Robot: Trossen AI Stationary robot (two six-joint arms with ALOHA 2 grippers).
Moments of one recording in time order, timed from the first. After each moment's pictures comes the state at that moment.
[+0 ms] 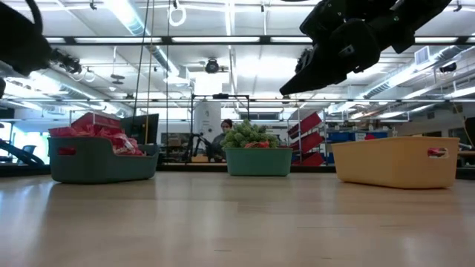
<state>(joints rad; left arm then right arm) -0.72 1.72 1.10 -0.88 0.16 -1.13 -0.02 1.34 0.68 0.13 -0.05 -0.13</state>
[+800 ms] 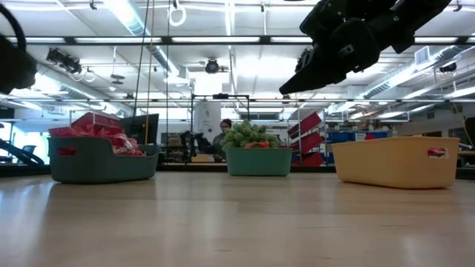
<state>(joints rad) -0.76 1.72 0.99 -0.71 0.14 -1.06 -0.02 1.34 0.68 0.13 -0.05 -0.13</state>
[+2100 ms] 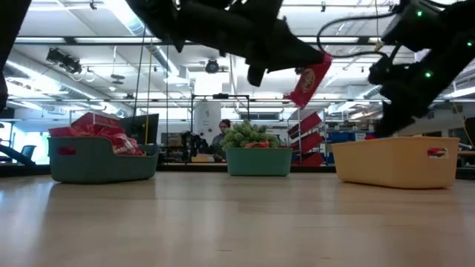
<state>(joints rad) -0.06 1.84 1.15 0.45 -0.06 -0.11 -0.03 0.87 0.39 -0.48 0.45 0.49</state>
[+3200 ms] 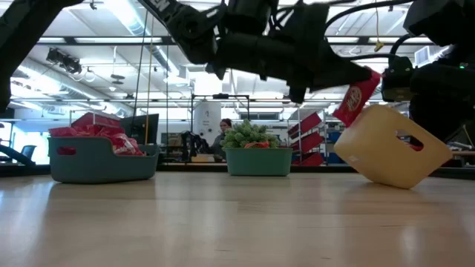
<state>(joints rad) -0.02 2.10 1.37 0.53 0.14 -0.03 0.33 1.12 0.42 -0.40 0.25 0.97</state>
